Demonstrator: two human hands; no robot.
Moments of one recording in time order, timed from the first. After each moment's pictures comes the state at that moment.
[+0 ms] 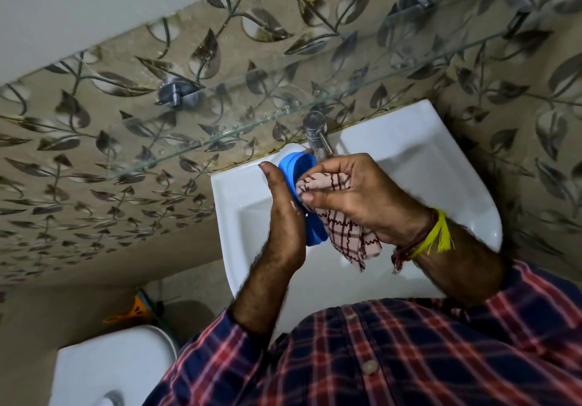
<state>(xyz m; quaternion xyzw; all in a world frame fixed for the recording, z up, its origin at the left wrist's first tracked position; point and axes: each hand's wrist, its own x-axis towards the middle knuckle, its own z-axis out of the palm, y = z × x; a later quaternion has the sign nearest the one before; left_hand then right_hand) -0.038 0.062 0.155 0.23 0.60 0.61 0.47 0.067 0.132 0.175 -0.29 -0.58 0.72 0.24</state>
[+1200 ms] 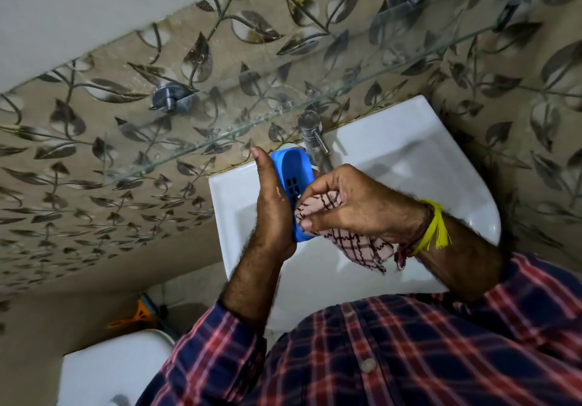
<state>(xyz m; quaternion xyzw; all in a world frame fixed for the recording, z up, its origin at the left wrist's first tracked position) -0.054 0.069 0.159 0.15 0.61 0.60 0.49 0.074 0.132 0.173 -0.27 -0.66 0.69 0.12</state>
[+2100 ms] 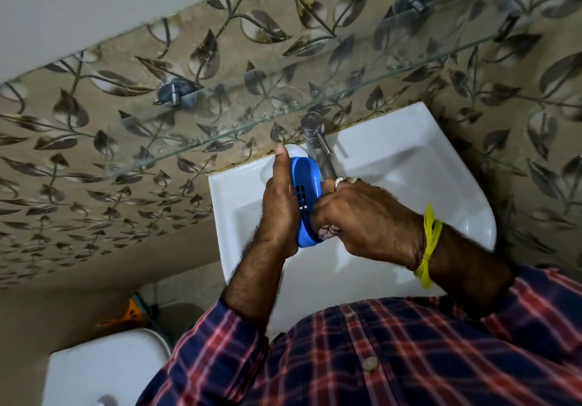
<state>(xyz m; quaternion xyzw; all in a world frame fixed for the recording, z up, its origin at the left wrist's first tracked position) -0.052 0.070 0.165 0.11 0.63 0.55 0.54 0.084 0.122 0.170 -0.19 -0.95 0.23 0.03</state>
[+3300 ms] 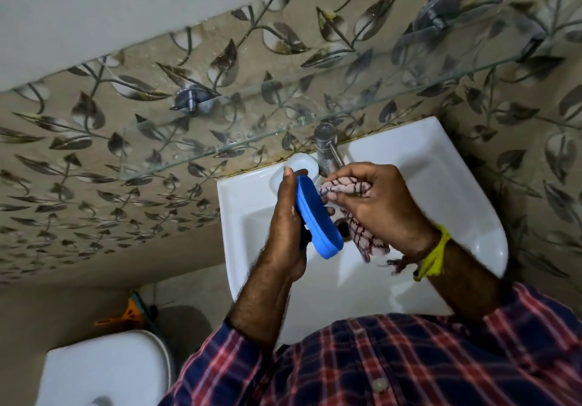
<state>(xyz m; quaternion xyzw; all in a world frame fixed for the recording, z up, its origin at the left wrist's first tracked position) -0.055 0.058 0.148 0.10 0.60 0.58 0.53 0.066 0.143 0.152 -0.37 -0.69 0.54 0.32</state>
